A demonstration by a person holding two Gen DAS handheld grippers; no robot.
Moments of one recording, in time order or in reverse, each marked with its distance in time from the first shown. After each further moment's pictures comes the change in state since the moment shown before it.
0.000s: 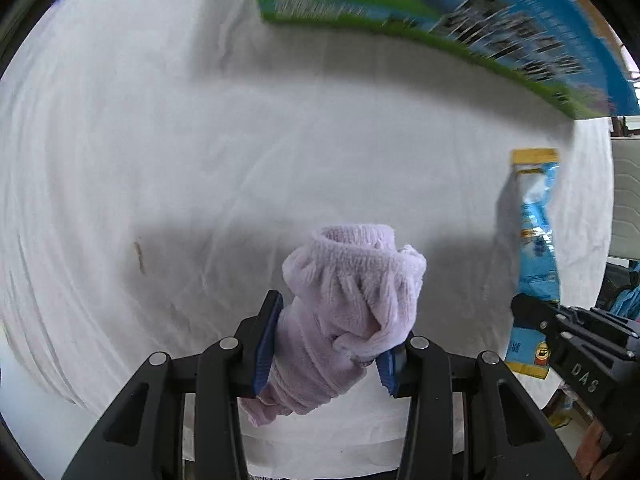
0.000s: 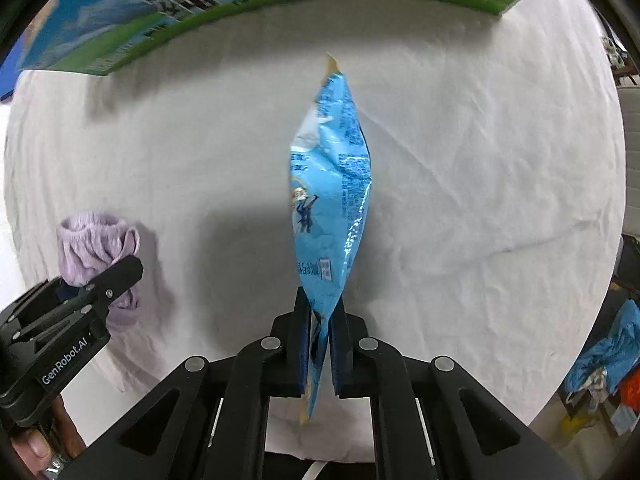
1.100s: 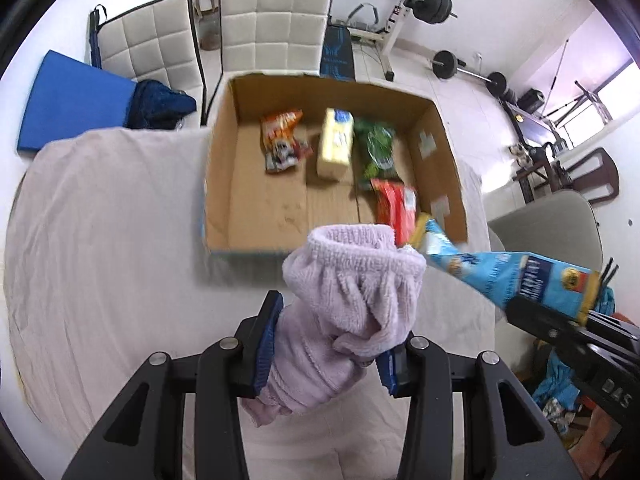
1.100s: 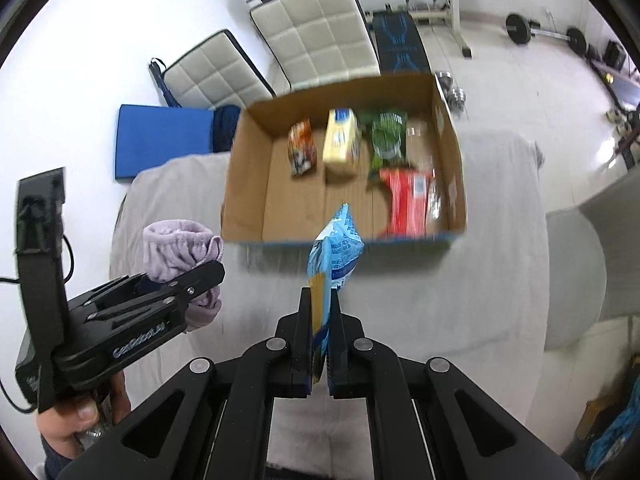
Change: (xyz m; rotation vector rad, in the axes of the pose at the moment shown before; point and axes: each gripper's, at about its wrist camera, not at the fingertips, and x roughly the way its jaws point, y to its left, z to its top) left arm -0.215 -0.052 0.044 0.079 -0.377 -0.122; right arm -0.284 -0.014 0.005 -0.086 -0.478 0.196
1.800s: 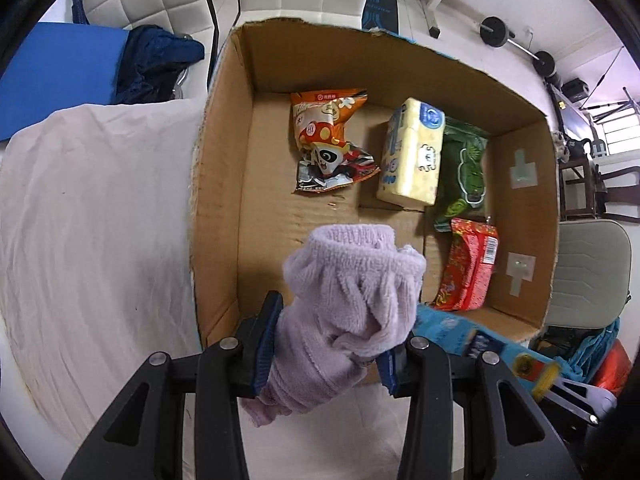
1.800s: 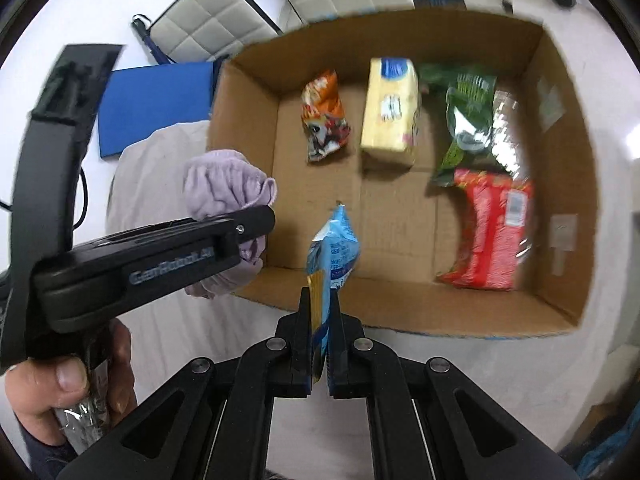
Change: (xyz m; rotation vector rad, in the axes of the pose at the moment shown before) left arm 0.129 0.049 0.104 -0.092 0.252 0.044; right arm 0.180 0.010 0.087 0.003 0.274 0.115
